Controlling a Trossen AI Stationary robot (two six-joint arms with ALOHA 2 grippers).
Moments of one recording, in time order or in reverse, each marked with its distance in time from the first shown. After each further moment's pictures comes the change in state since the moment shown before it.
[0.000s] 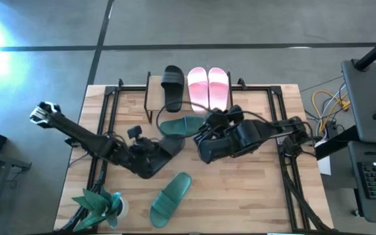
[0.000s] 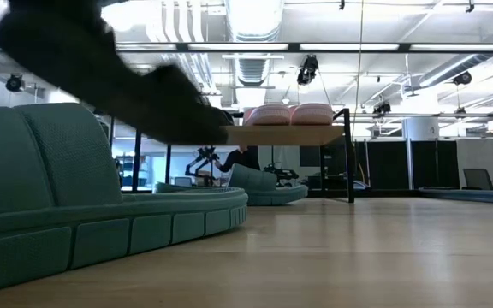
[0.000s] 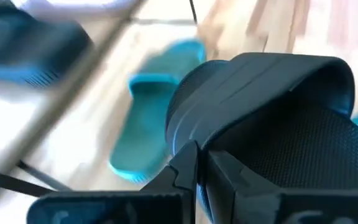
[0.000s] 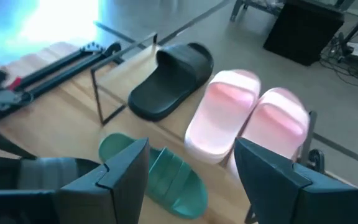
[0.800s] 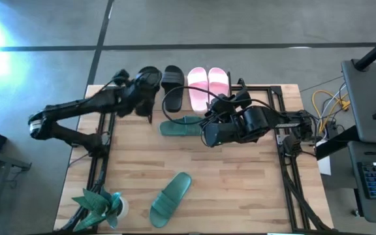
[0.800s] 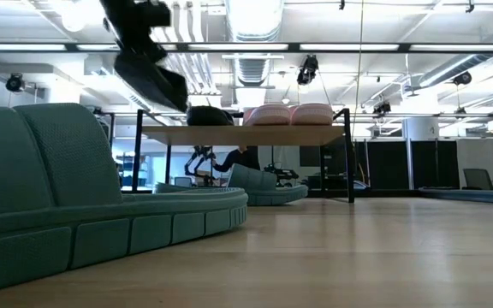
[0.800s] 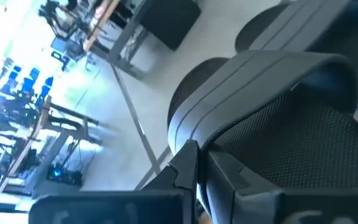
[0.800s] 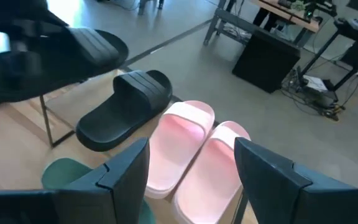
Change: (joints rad) left arm 0.778 0.056 0.355 -0.184 -0.181 0.593; right arm -0.078 -0.071 -0.021 0.000 0.096 -0.189
